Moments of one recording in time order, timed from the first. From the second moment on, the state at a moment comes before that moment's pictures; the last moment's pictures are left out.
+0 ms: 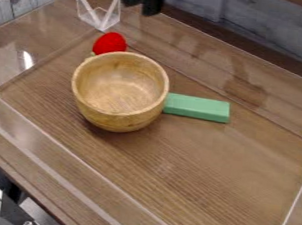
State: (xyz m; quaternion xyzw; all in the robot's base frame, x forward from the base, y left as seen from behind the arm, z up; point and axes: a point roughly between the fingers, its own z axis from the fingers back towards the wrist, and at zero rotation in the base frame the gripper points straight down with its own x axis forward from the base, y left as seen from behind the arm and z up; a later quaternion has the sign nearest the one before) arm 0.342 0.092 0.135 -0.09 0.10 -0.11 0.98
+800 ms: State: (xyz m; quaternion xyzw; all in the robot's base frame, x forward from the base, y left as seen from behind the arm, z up) arm 0.362 0.056 0.117 -0.10 0.12 -0.02 0.99
